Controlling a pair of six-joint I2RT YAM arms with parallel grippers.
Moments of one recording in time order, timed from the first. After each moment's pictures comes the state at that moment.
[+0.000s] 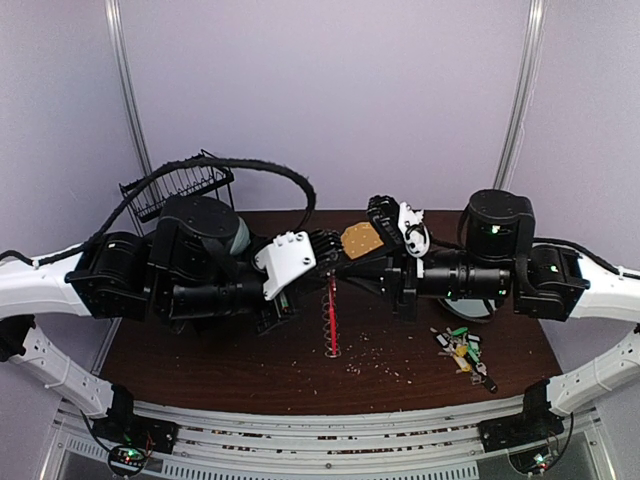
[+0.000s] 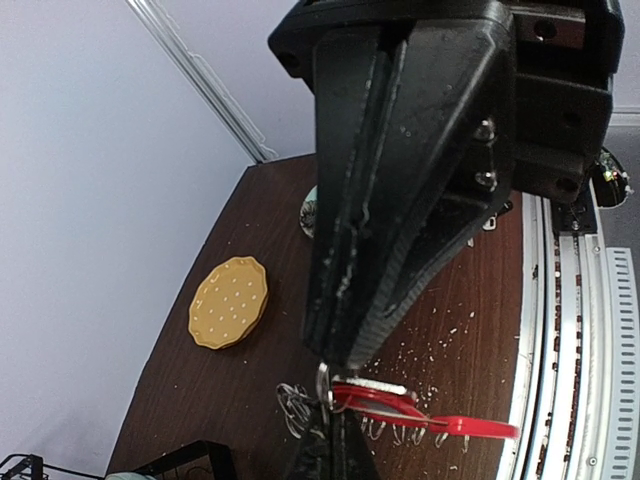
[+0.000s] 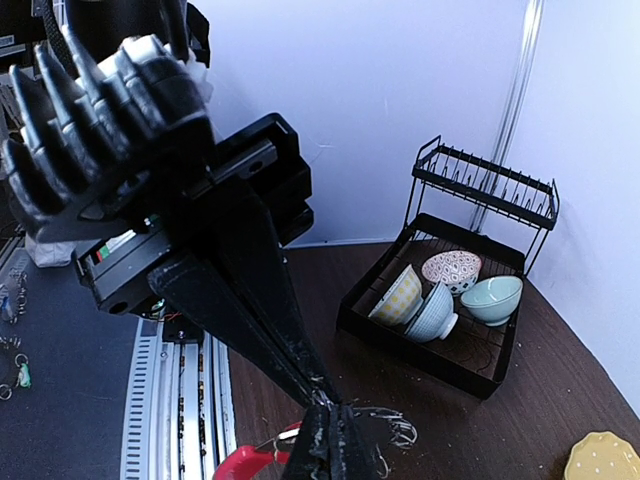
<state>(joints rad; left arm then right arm) -1.41 1.29 1.34 -0.47 -0.35 0.31 1.19 1.14 1.10 -0.12 -0.09 -0.14</state>
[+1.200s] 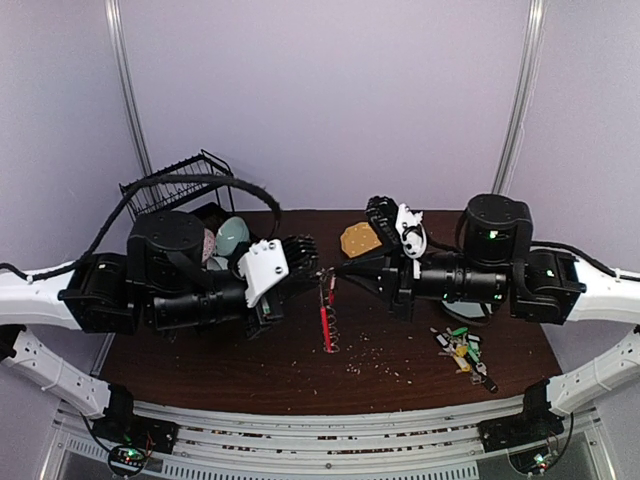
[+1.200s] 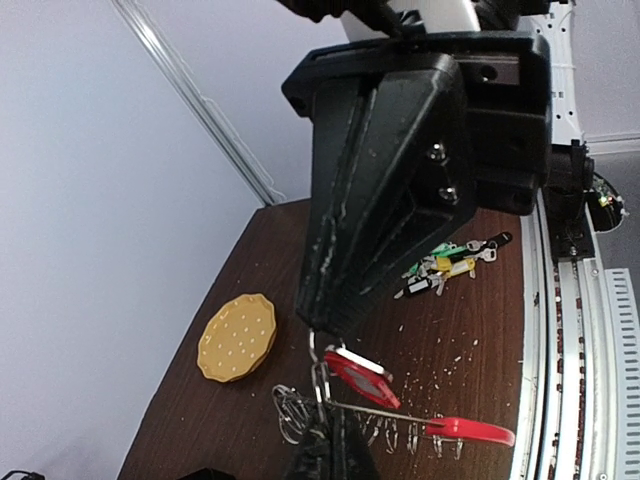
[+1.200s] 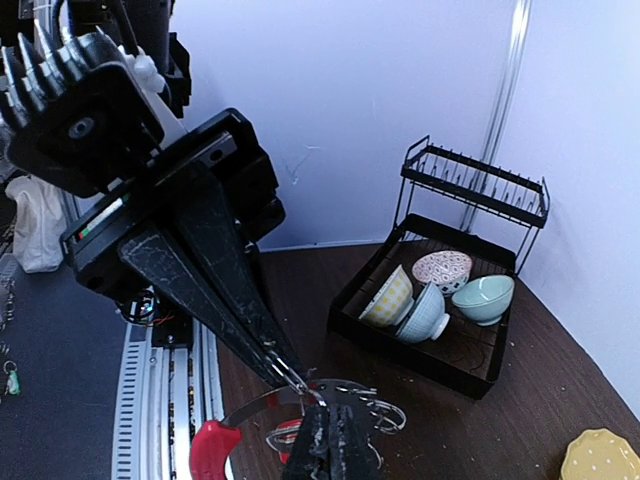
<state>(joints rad) -1.41 1.19 1.17 -0.27 -0.32 0.38 1.20 1.14 1.07 -0.08 -0.04 -0.13</state>
